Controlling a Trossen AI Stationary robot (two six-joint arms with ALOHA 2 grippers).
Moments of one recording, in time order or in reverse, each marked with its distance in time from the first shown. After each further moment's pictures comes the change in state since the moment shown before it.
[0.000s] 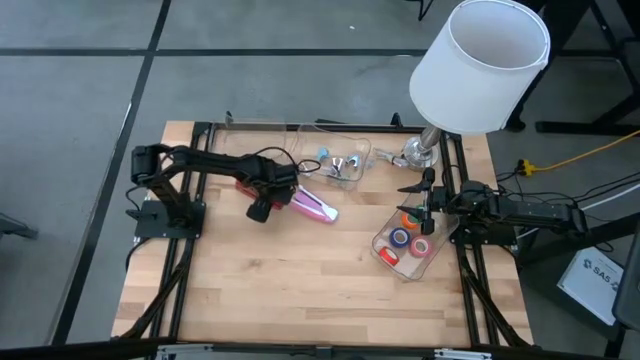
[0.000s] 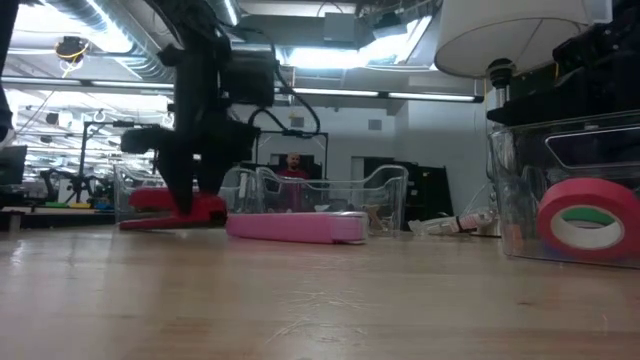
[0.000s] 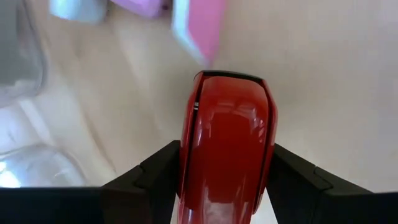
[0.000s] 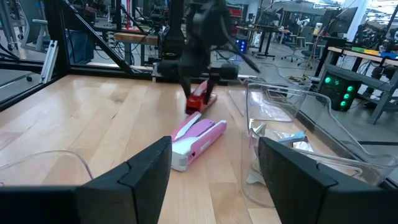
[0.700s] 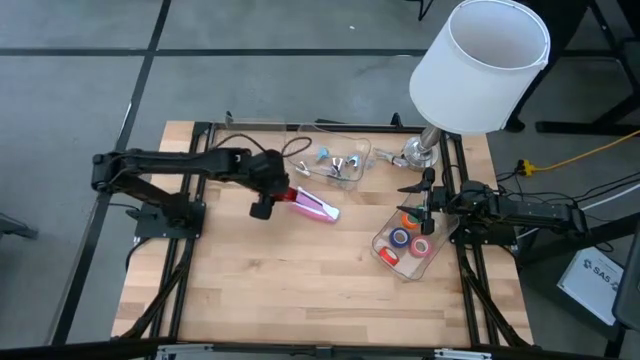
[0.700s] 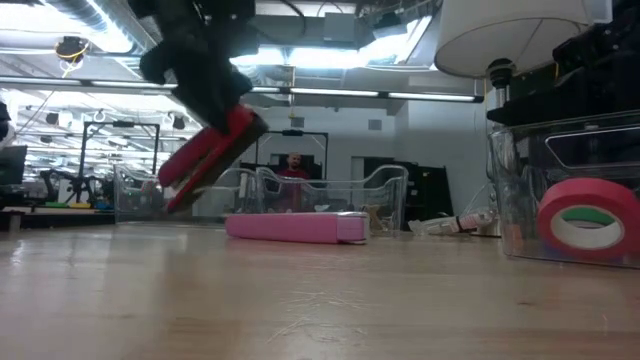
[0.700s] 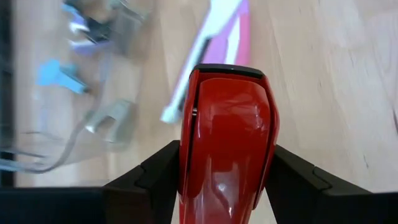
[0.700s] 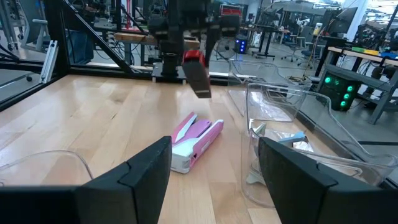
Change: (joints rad) left arm -0.047 -0.322 0.003 0.109 0.107 -0.180; right arm 0.000 0.000 0.000 0.000 0.000 0.000
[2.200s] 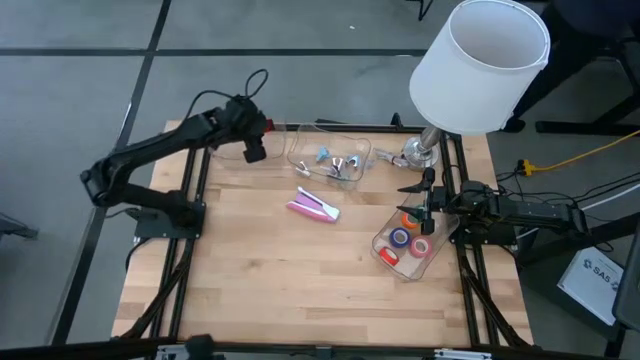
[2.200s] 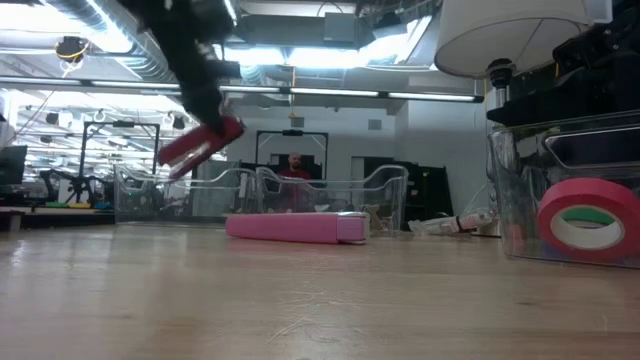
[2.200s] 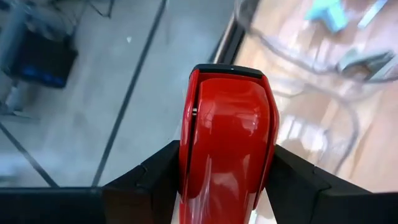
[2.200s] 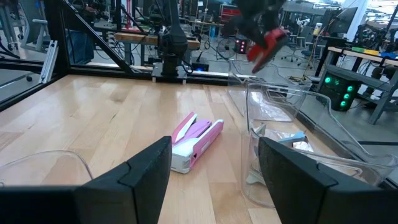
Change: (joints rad) left arm 0.478 -0.092 0.028 0.084 -0.281 0.093; right arm 0.000 0.000 0.000 0.000 0.000 0.000
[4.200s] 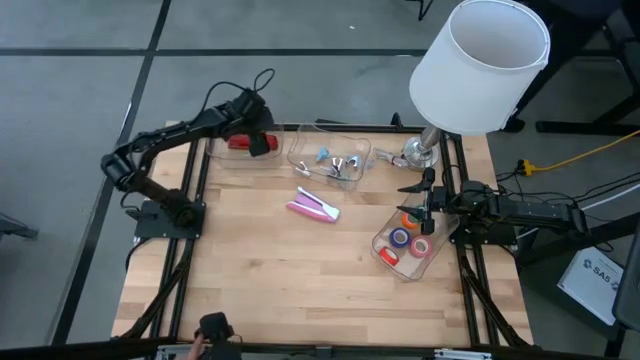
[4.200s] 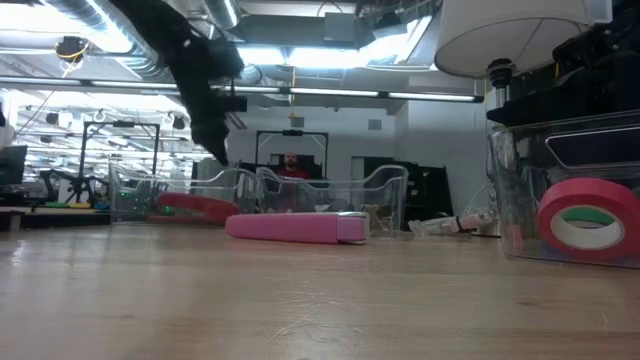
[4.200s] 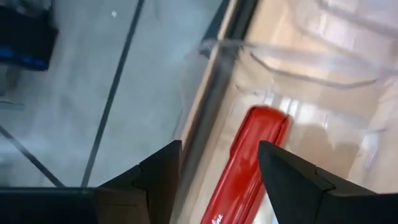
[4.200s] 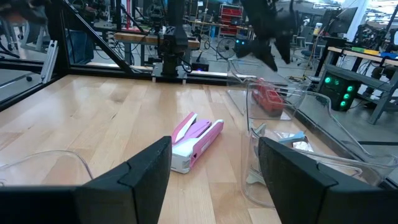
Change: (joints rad) left arm 0.128 0.217 0.002 0.116 0.066 0.093; right arm 0.000 0.000 0.000 0.000 0.000 0.000
